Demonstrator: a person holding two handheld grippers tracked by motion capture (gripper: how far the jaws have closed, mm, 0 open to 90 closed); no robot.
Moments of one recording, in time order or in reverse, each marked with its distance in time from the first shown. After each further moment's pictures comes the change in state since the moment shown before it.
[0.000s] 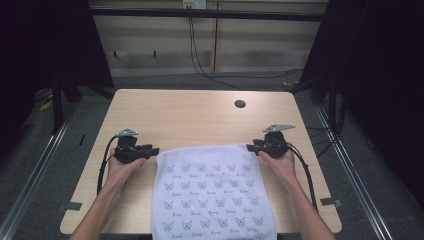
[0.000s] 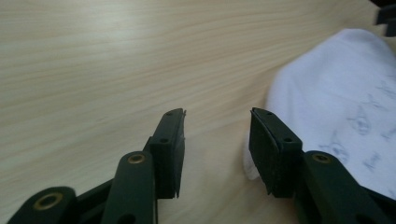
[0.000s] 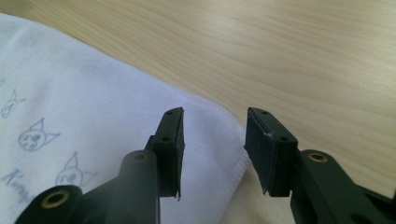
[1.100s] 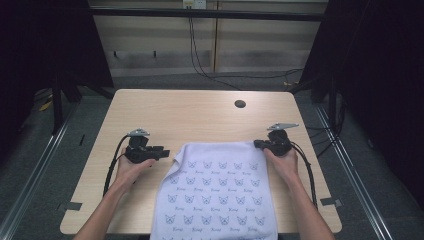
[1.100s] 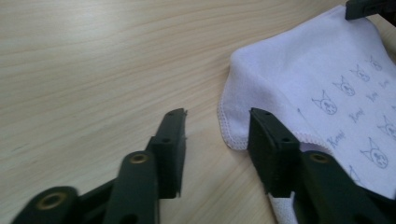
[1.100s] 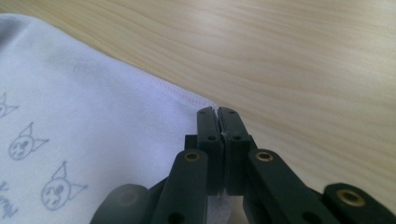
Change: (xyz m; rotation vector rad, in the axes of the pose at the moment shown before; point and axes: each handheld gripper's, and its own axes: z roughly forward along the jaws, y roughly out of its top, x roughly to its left) left arm -0.021 0.010 0.022 0.036 -0.041 0.024; right arm -0.020 -0.008 -0.004 0.011 -0.043 0.034
